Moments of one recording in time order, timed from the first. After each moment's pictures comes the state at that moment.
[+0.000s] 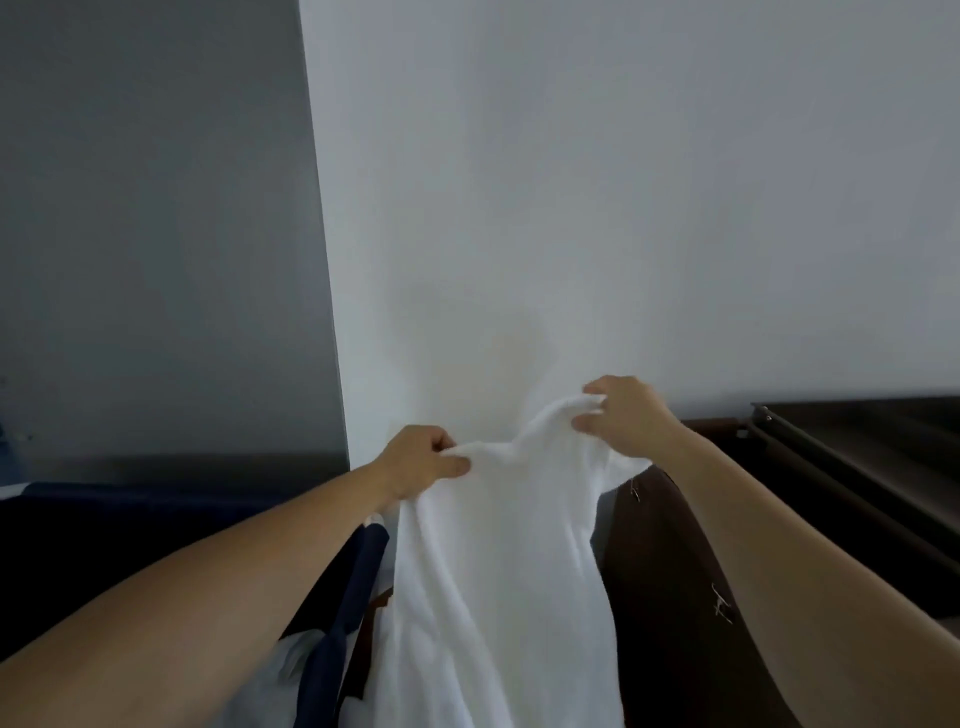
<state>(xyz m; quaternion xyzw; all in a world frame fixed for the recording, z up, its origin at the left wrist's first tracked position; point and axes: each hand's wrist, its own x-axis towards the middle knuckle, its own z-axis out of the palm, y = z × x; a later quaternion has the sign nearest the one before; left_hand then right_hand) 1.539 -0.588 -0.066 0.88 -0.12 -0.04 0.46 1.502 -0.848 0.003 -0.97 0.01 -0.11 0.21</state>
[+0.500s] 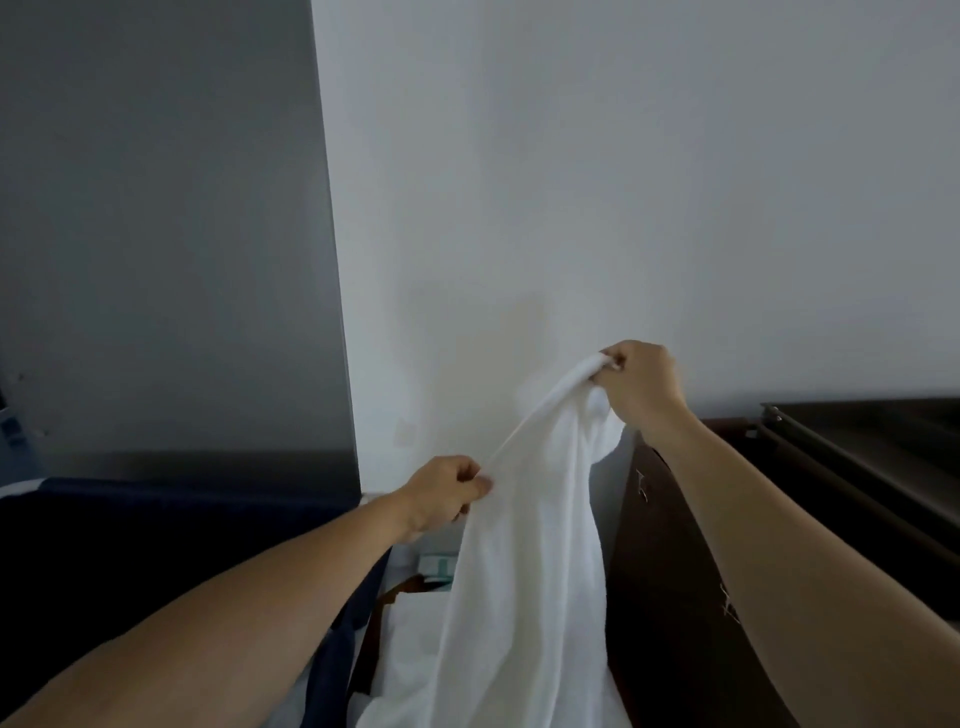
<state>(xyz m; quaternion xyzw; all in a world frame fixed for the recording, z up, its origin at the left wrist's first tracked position) 1.523 -0.599 -0.094 0.85 -0.14 -0.13 0.50 1.515 -0.838 0.013 -0.90 0.08 -0.25 0.34</state>
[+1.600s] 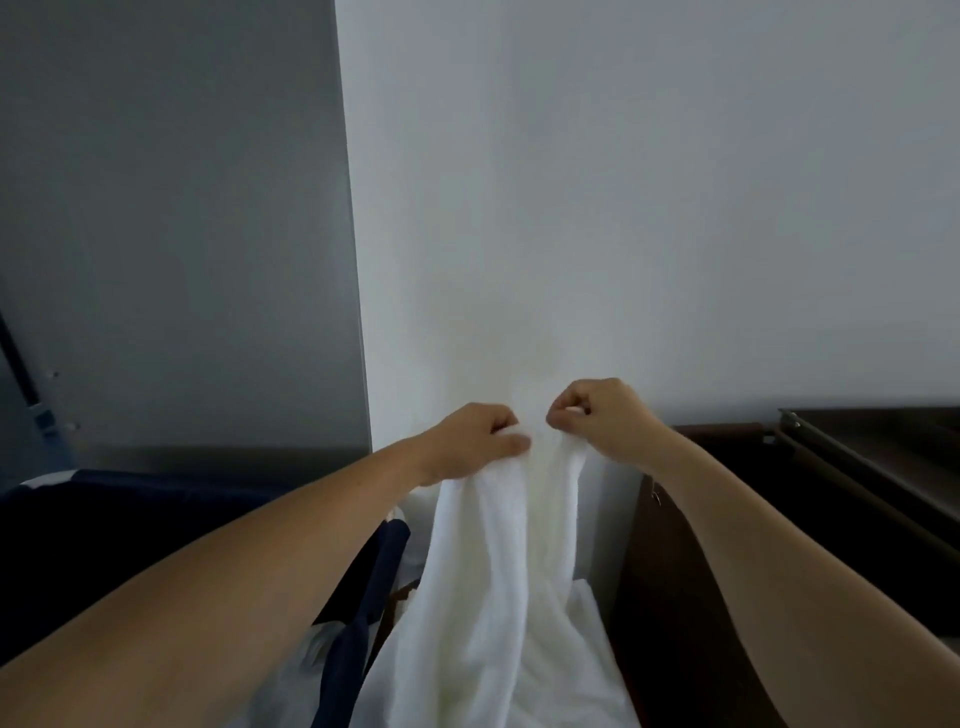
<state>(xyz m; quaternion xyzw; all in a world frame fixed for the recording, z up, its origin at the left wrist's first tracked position) 1.514 -0.612 -0.026 0.88 -0.24 -0.05 0.40 1.499 -0.811 -0.002 -0.93 -0.13 -0.13 0.31</state>
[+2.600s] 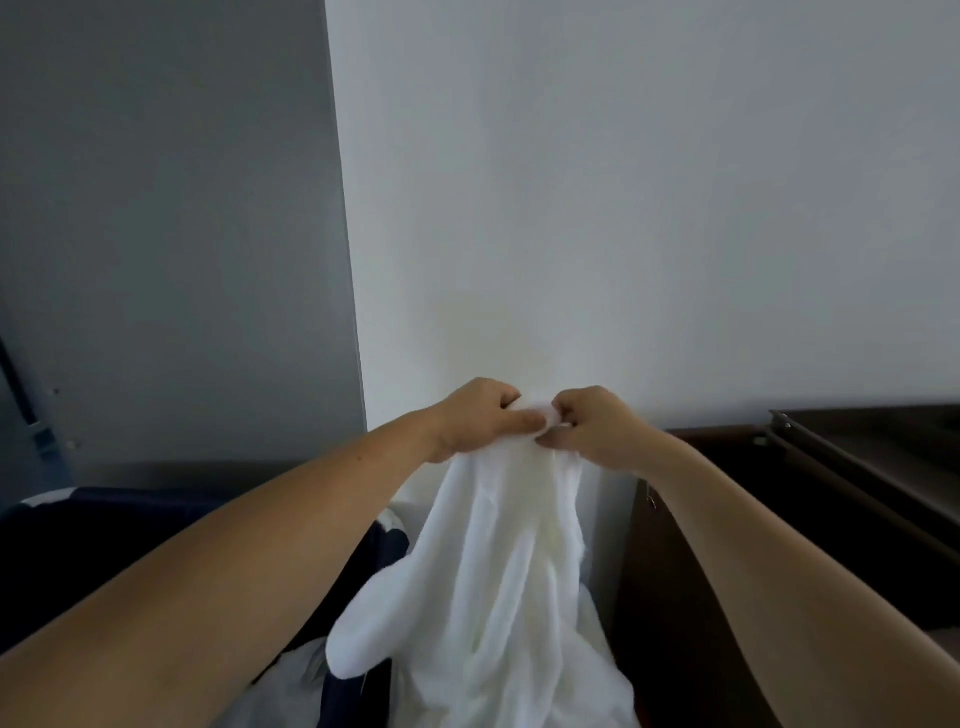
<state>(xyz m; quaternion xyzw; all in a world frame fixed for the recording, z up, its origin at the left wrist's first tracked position) 1.510 -0.626 0.009 0.86 -0.24 -0.07 0.45 1.486 -0.808 0.006 -0.95 -0.12 -0.09 0.26</state>
